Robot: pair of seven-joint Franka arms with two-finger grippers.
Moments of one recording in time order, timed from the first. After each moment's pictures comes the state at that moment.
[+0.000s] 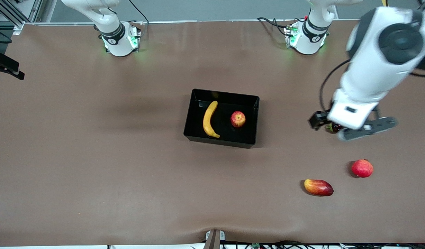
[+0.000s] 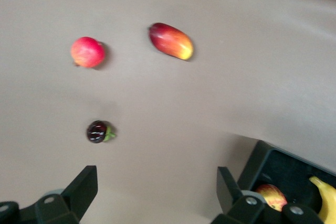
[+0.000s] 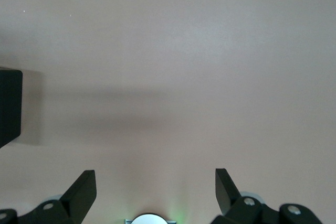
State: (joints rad) left arm 0.01 0.27 -0.34 -1.35 0.22 1.61 -0.60; right arm 0.02 -0.02 -0.13 -1.48 0.00 1.39 -0.14
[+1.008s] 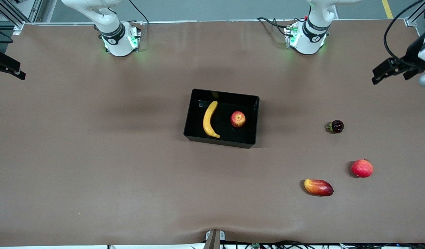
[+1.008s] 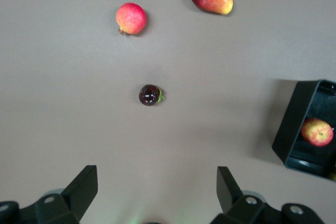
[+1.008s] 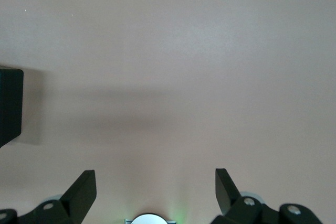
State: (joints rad) left arm -0.04 -0.15 -0.02 -1.69 0.04 1.54 -0.17; right arm 0.02 -0.02 -0.13 -1.48 0.00 1.39 -0.14
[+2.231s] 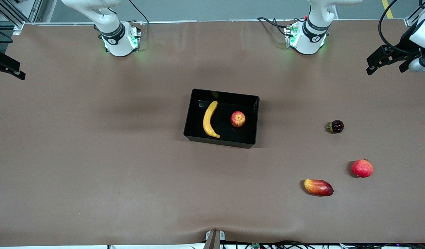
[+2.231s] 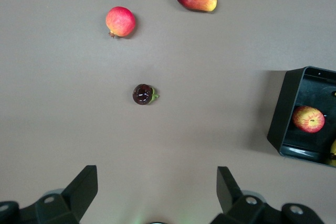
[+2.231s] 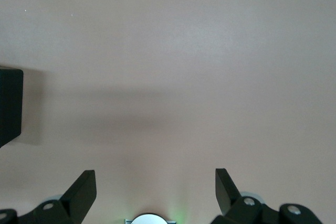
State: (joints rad) left arm -0.07 -0.18 -0.01 -1.70 0.04 1.55 -0.14; right arm 0.02 -0.02 -0.13 -1.48 0.00 1.39 -0.14
